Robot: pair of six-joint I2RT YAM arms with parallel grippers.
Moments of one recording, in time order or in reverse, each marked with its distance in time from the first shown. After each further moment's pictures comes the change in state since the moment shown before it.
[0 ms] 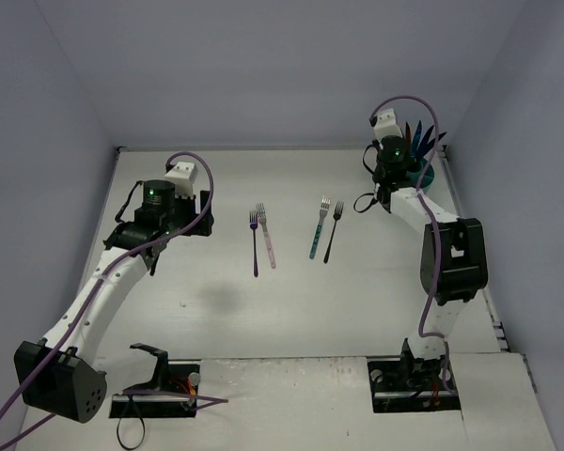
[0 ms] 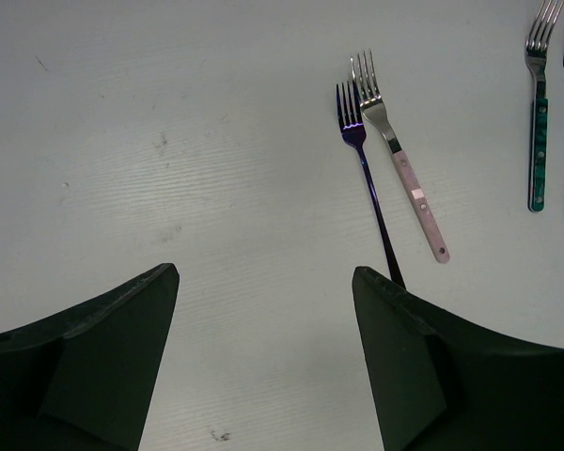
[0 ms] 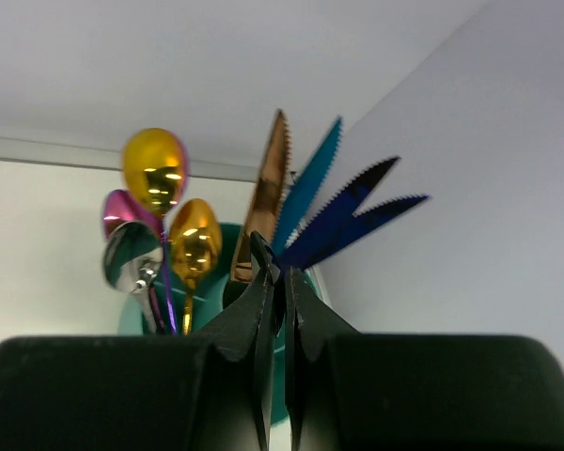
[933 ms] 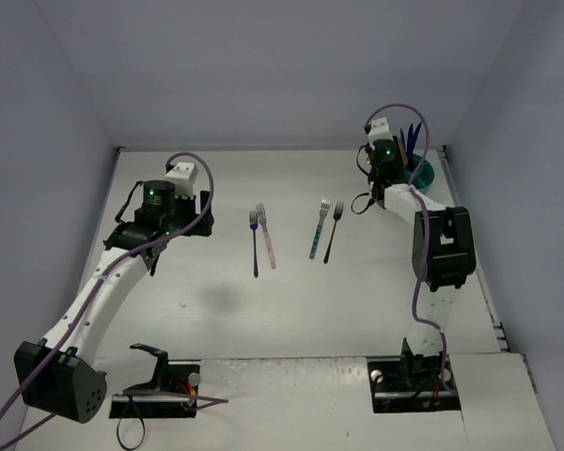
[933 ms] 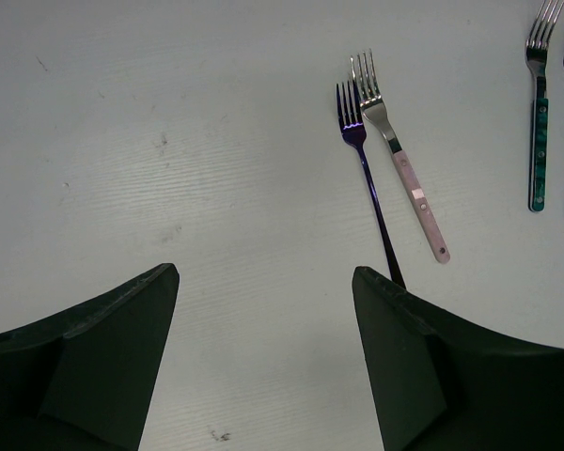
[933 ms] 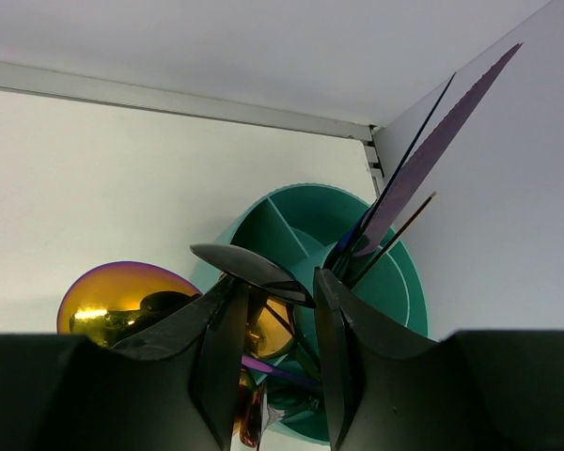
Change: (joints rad) left arm 0.000 0.000 -0.001 0.000 0.000 0.000; right arm -0.002 0.144 0.086 -0.116 -0.068 0.124
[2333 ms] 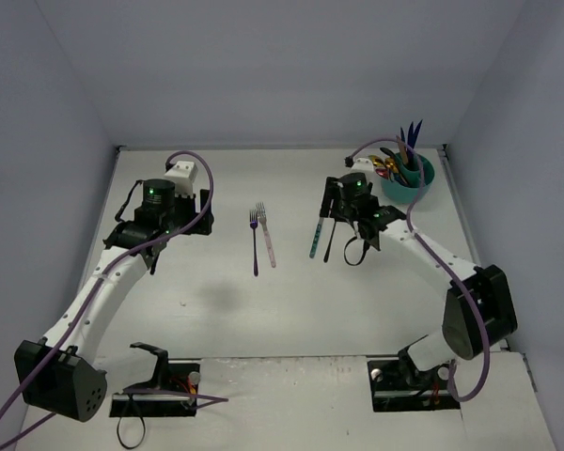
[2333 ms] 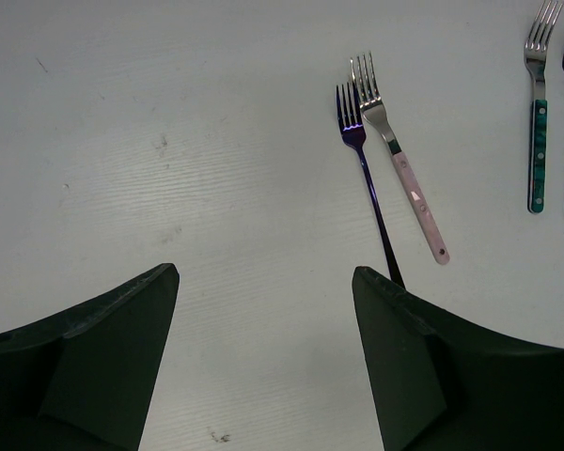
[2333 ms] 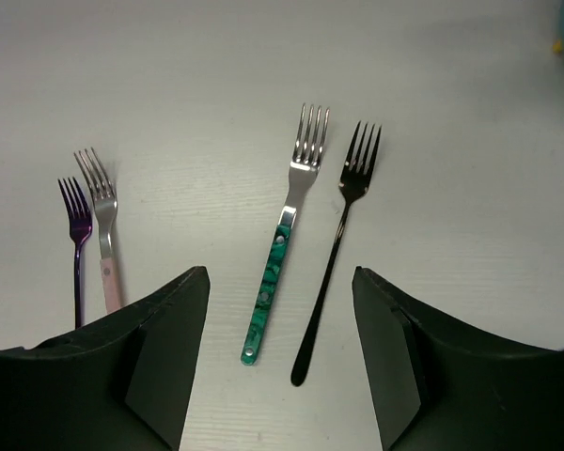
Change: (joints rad) left arm 0.001 0.000 -0.001 0.004 0.001 0.000; right arm 0.324 -0.541 -0.319 -0.509 -0.209 0.804
